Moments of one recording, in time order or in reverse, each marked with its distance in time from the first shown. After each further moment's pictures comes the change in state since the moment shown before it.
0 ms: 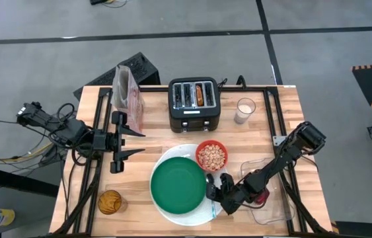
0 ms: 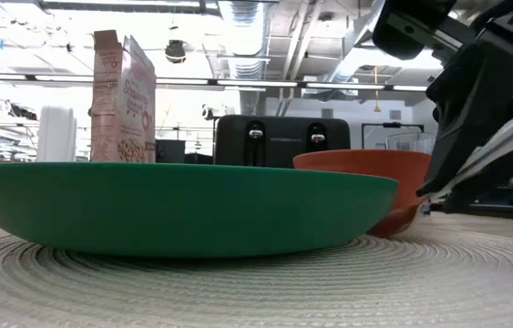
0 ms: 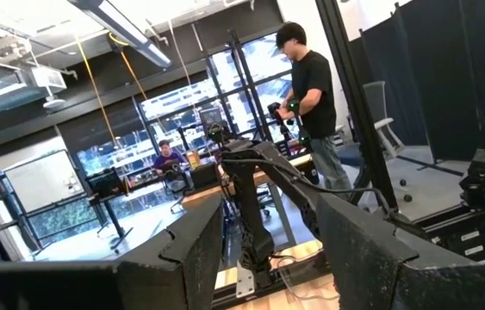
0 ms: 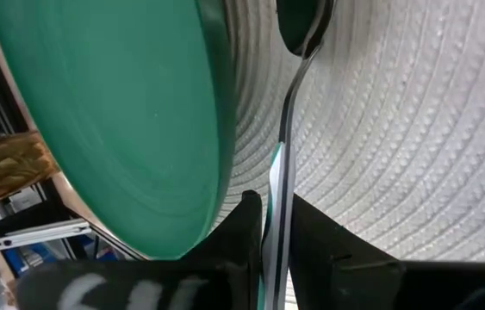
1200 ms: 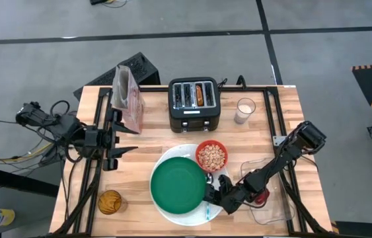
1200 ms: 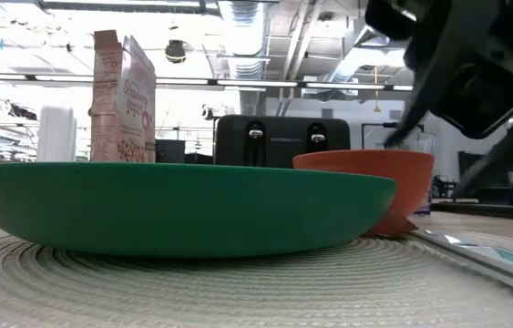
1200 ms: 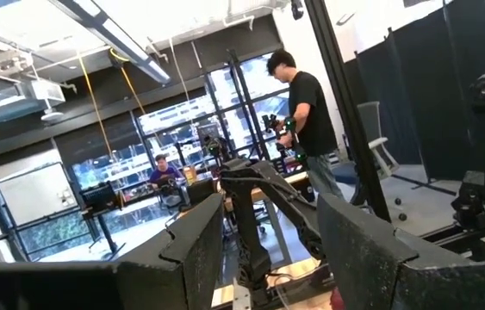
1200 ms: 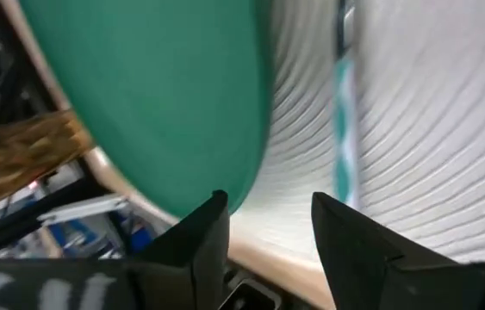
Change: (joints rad) left arm 0.000 -0.062 0.000 -0.003 0.032 -0.007; right arm -0.006 -0.007 0.000 0.101 -0.028 0.033
